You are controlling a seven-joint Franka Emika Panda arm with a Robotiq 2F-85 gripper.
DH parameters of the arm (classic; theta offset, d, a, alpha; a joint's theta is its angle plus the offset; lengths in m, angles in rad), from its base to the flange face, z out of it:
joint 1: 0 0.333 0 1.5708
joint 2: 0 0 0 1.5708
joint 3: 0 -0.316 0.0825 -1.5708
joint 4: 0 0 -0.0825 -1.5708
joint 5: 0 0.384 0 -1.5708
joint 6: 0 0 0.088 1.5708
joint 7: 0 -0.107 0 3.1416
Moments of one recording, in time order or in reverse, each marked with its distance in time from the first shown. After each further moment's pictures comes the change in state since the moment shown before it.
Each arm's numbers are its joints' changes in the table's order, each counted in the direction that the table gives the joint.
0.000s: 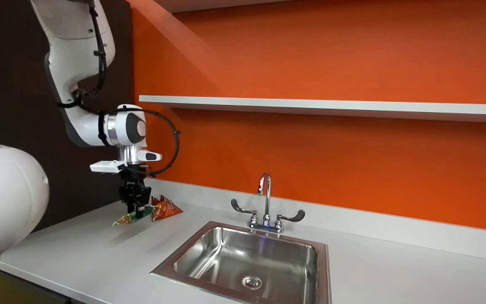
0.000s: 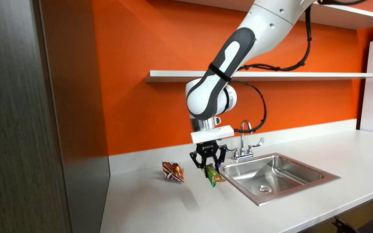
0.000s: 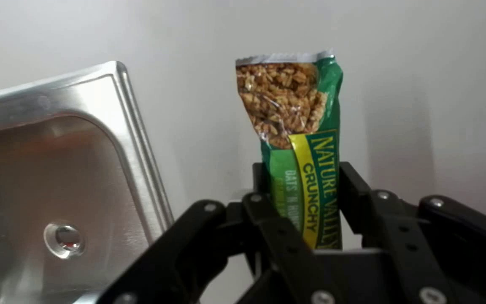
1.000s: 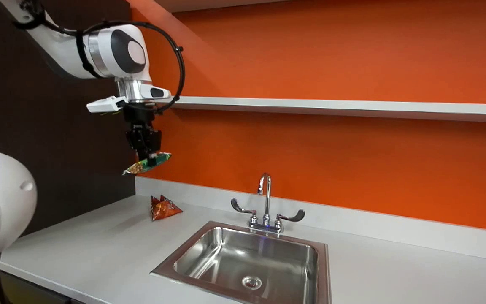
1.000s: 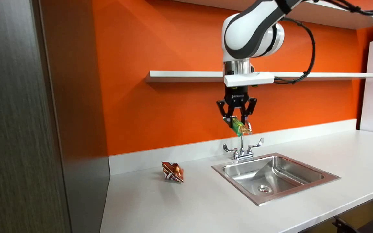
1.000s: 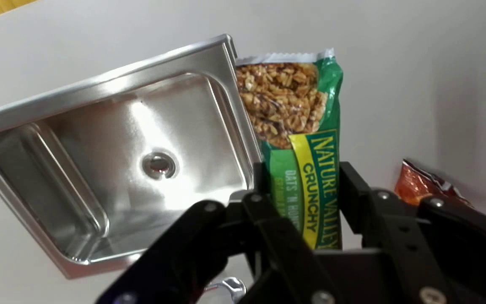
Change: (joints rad) arm -0.193 0.601 -0.069 -0.209 -0.002 0.172 0.079
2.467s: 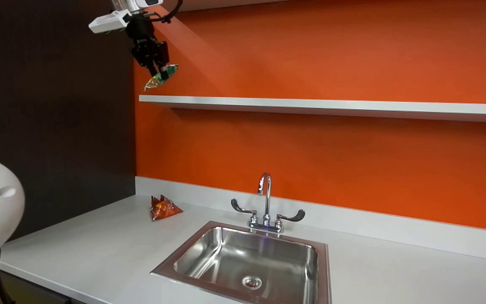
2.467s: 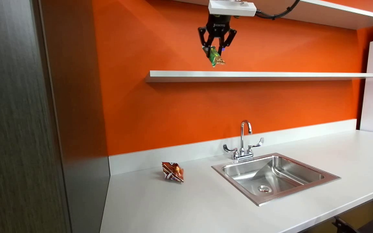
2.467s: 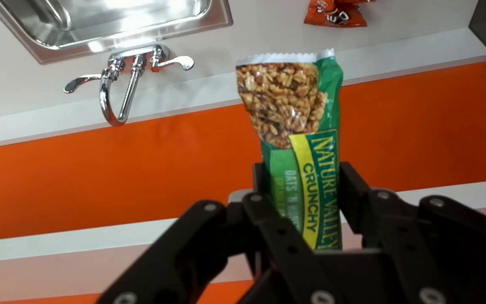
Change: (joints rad) arm -0.142 -0.003 -0.160 0.491 -0.076 0.070 0.060
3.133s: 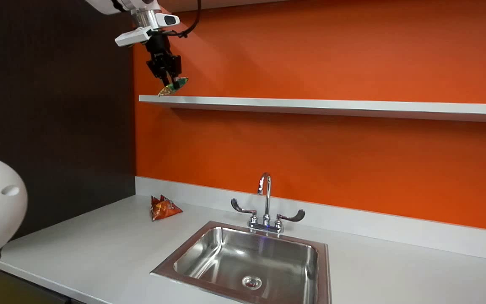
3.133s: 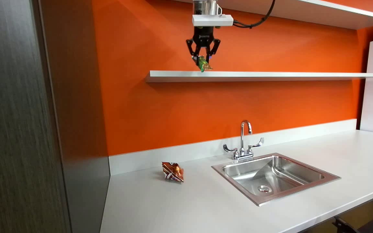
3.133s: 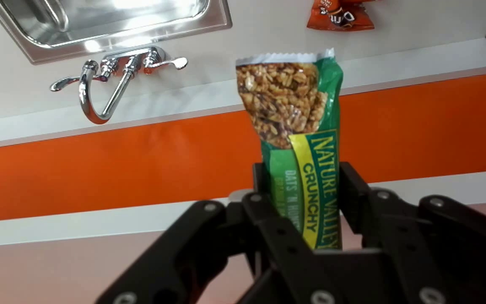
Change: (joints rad) arm 0.028 -0.326 0.002 0.345 -0.059 0.155 0.000
